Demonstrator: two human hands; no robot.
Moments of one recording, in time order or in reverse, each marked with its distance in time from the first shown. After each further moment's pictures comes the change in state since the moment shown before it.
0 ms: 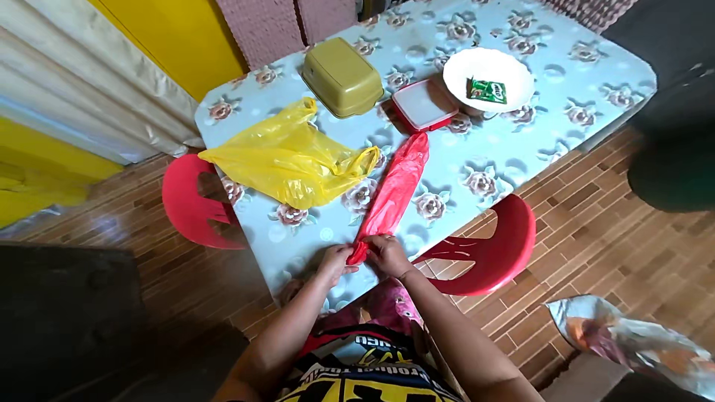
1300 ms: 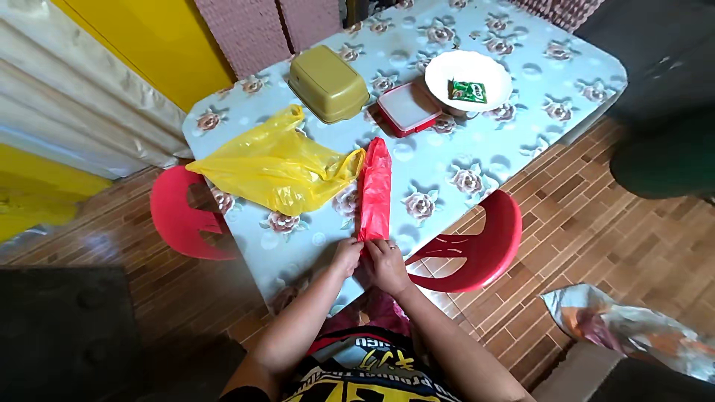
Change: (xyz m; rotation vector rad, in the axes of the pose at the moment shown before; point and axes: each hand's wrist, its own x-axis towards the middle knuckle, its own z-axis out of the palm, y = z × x) left_hand 0.017 0.019 0.046 0.156 -0.008 -0.002; right_hand -0.029 -0.020 0.009 -0.279 0.301 -0.012
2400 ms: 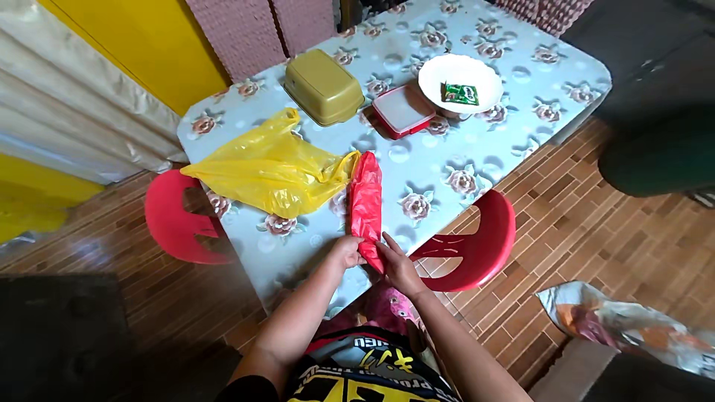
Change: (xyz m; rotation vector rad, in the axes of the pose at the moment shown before) left_hand 0.017 0.020 0.007 -0.293 -0.061 -0.223; right_hand -0.017 0.028 -0.020 0.371 -0.095 0.131
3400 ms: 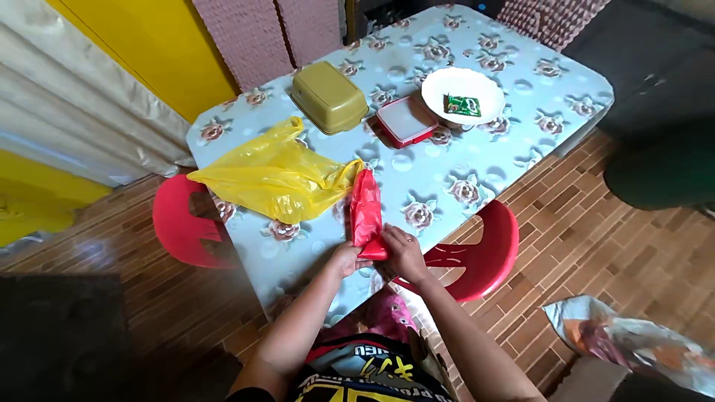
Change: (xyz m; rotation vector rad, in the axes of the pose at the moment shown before) left_hand 0.002 -0.007 -0.014 0.024 -0.068 0.147; right_hand 0.041 0.015 -0.020 -0.319 0.087 -0.159
